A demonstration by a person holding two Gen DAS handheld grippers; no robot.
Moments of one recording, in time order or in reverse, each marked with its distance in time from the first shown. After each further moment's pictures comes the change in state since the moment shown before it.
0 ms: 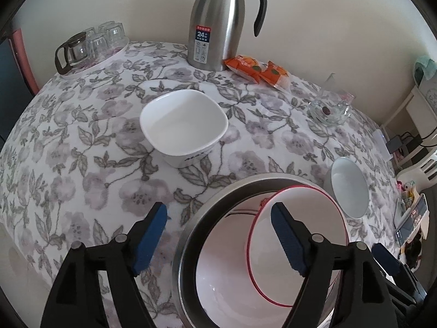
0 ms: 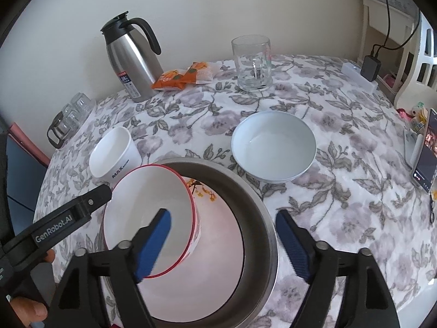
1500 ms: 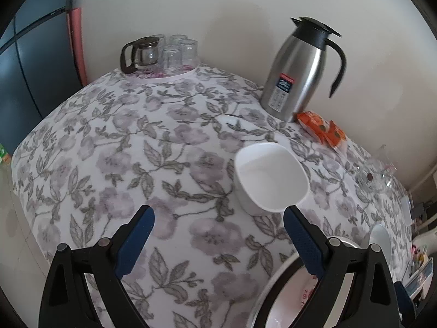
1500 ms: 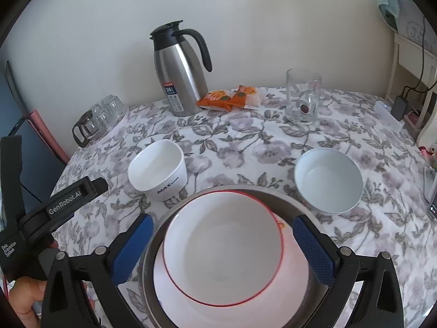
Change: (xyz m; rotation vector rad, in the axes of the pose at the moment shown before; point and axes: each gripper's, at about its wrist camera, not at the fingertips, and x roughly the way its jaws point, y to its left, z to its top) left arm -0.017 0.096 0.019 -0.246 -0.171 0.133; right arm -0.005 0.076 0.004 -0.118 -0.124 0.079
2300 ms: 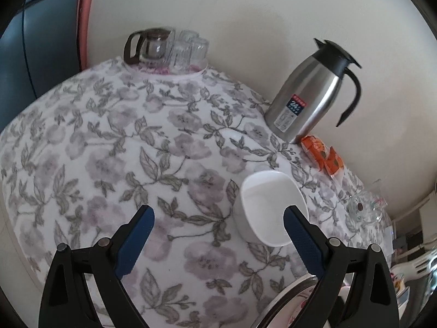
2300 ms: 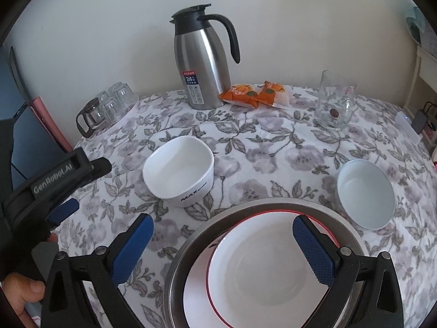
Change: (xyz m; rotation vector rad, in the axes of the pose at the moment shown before) left arm 0.021 0.024 0.033 -0.136 0.014 -0.080; right arm 0.040 0.046 0.016 -0.055 0.039 0.016
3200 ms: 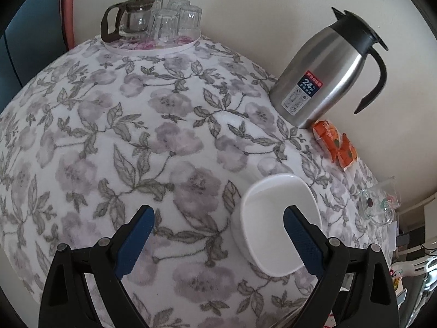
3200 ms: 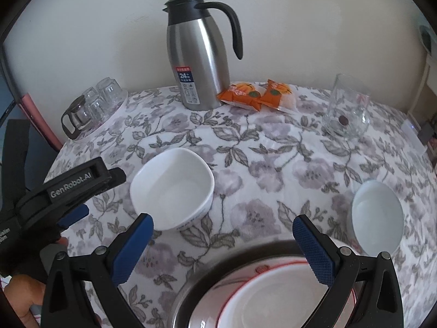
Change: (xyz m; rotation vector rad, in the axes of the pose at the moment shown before) left arm 0.068 -0.009 0.030 0.023 0.162 -0.012; right arm 0.042 0.013 0.037 -0.011 0.046 -0.050
